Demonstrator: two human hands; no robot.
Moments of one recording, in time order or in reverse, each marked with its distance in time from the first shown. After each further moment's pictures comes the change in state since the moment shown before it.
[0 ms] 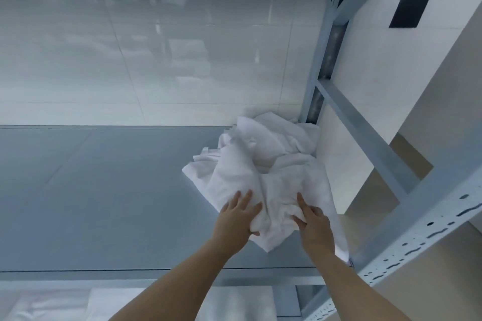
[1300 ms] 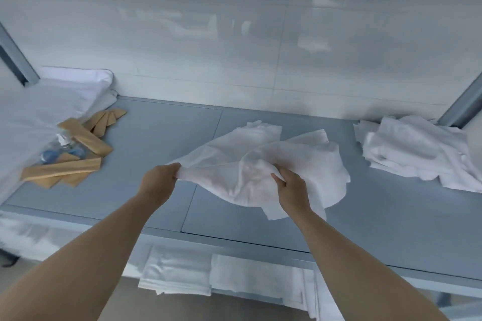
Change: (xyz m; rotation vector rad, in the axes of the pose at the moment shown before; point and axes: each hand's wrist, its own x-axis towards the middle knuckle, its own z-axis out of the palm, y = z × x) left_hand -0.280 -0.558 -0.141 -0.105 0.297 -0.559; right_hand -0.060 -0.453 0.279 0.233 -0.145 -0.196
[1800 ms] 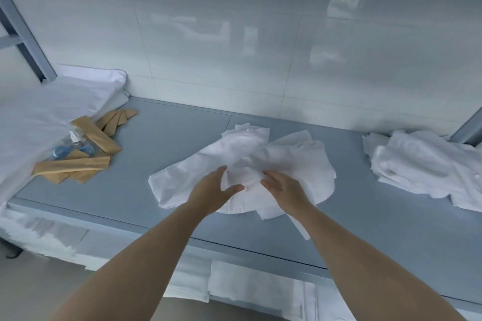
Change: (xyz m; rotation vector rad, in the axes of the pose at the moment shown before) left_hand -0.005 0.085 0.037 -0.308 -0.225 0.006; right_hand 0.020 -0.018 -0.010 -0.046 -0.278 -0.082
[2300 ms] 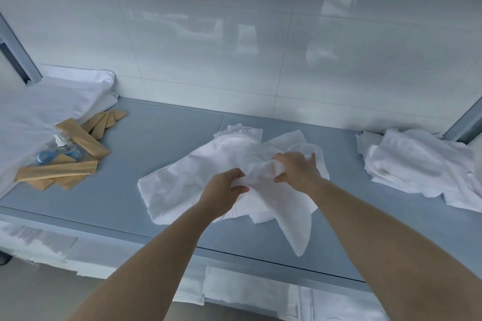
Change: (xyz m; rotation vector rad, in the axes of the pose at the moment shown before) left_hand 0.001 0.048 0.006 -0.264 0.054 0.203; right_hand 0.052 0.012 -0.056 -0.642 -0.081 -0.007
